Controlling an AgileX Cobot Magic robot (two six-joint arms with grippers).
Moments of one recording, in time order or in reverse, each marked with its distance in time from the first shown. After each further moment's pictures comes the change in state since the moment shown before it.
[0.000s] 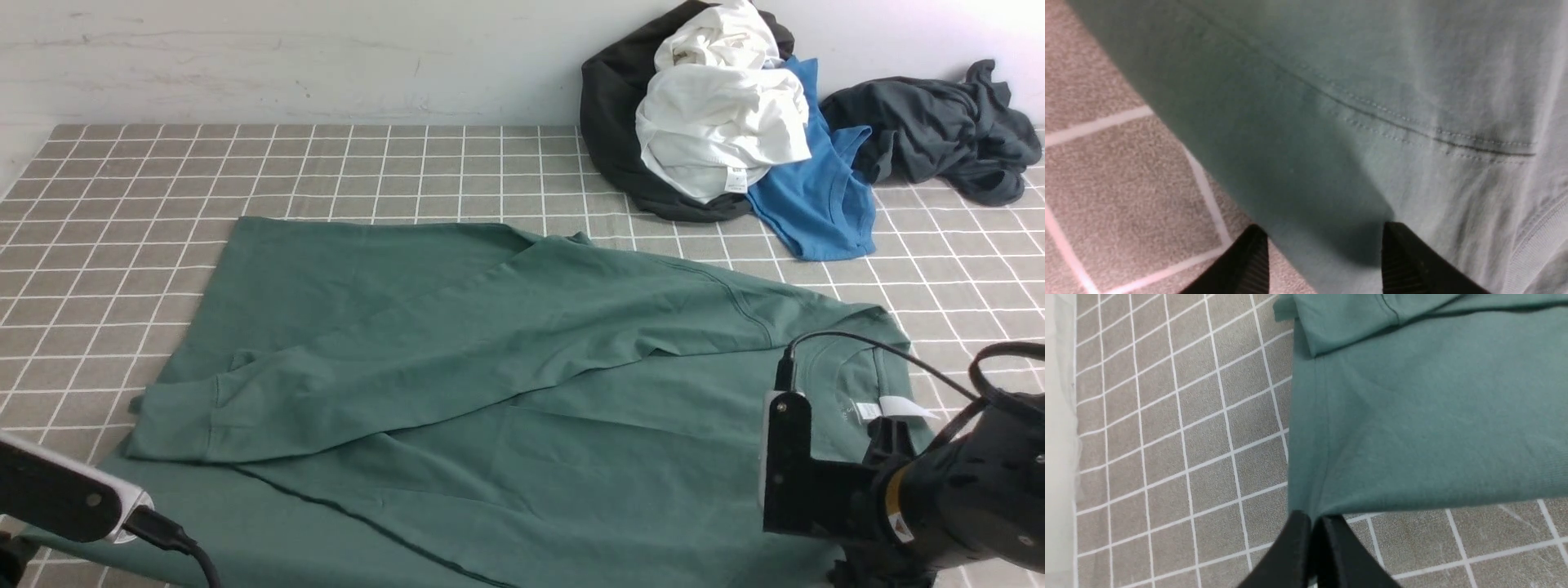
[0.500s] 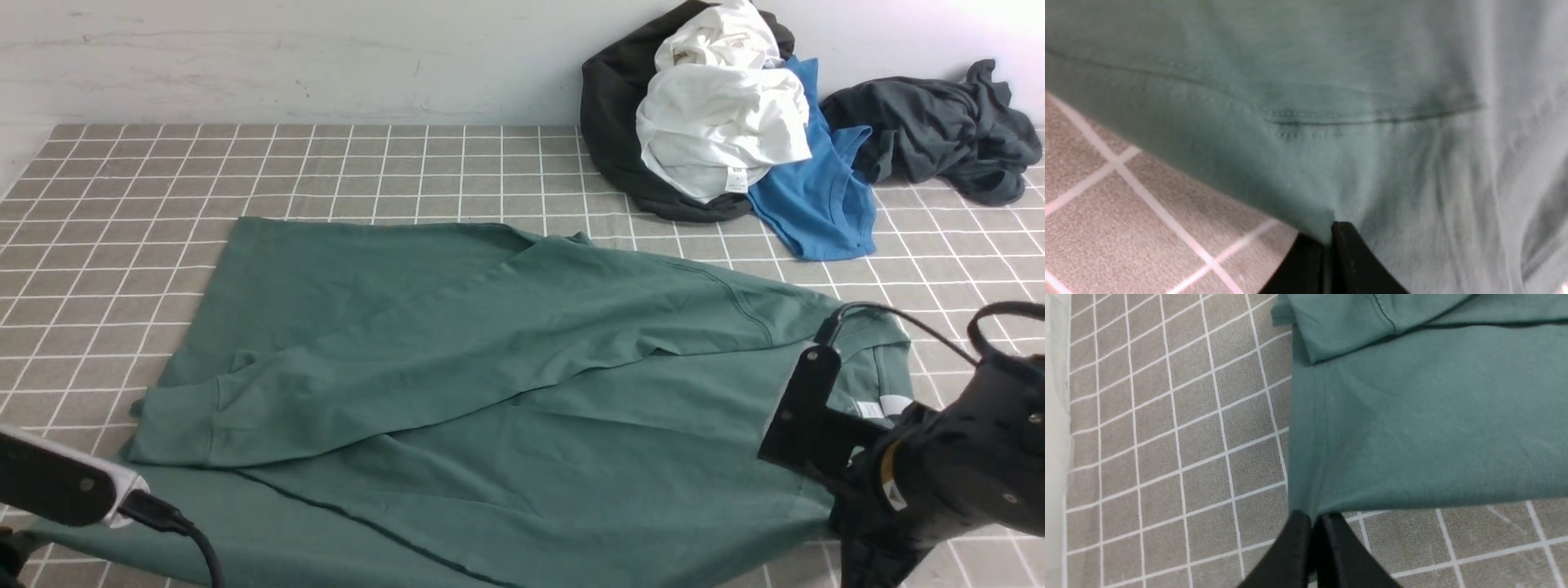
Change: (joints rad) right arm 0.004 -0.019 -0.085 0.046 0.139 0.283; left arm 0.000 0.000 -0.037 -0.038 0.017 -0.023
